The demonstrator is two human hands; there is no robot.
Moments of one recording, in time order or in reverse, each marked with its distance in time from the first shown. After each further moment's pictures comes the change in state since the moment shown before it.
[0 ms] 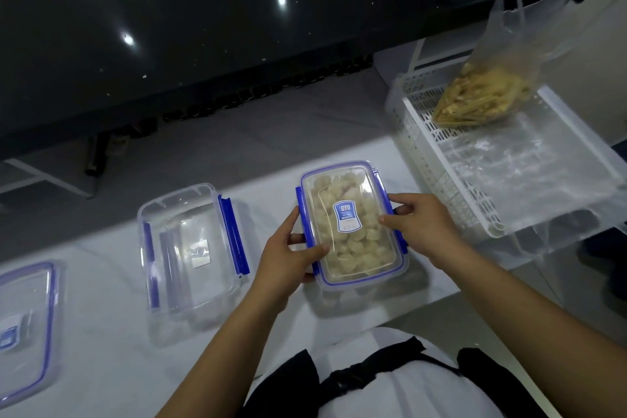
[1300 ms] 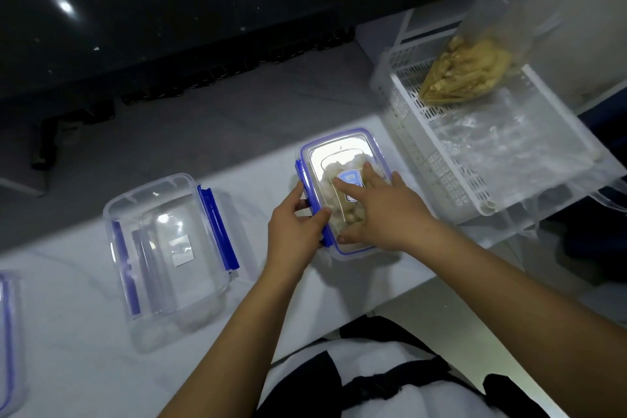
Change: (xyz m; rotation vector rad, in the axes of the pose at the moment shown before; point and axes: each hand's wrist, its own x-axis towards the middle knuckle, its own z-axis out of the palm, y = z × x) left_hand 0.021 0.011 0.026 -0.038 0.071 0.111; right_hand -0.019 -0.048 0.027 -0.923 -0.308 -0.162
